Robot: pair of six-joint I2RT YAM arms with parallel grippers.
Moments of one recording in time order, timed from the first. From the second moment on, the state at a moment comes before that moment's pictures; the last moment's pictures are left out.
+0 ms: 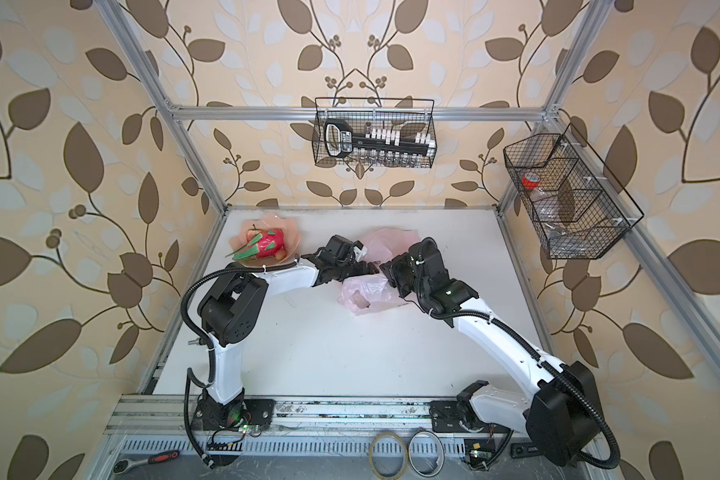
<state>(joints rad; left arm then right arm) -0.60 2.02 1.33 -0.12 0.57 -0.76 0.50 1.21 0.91 -0.22 -0.14 1.50</state>
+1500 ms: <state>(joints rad) -0.12 1.39 1.19 -0.68 0.42 -0.52 0.49 1.23 0.91 -0.17 -0.14 1.50</state>
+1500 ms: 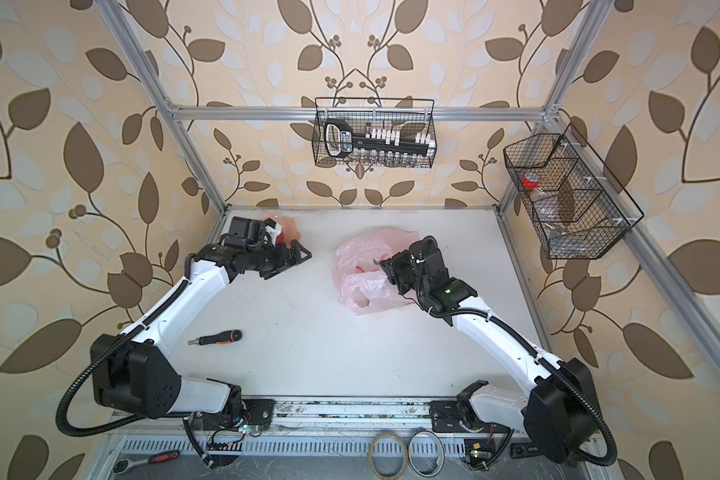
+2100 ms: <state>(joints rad) 0.05 1.55 1.28 -0.74 0.33 -0.49 0.47 1.23 0.91 -0.17 -0.15 1.50</state>
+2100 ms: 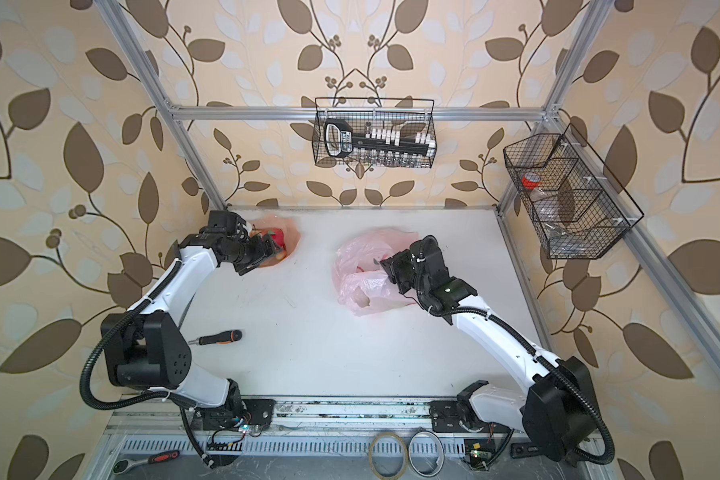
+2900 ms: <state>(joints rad) -0.09 1.86 1.46 -0.64 -0.08 -0.56 0.46 1.23 0.91 -0.17 -0.16 1.50</state>
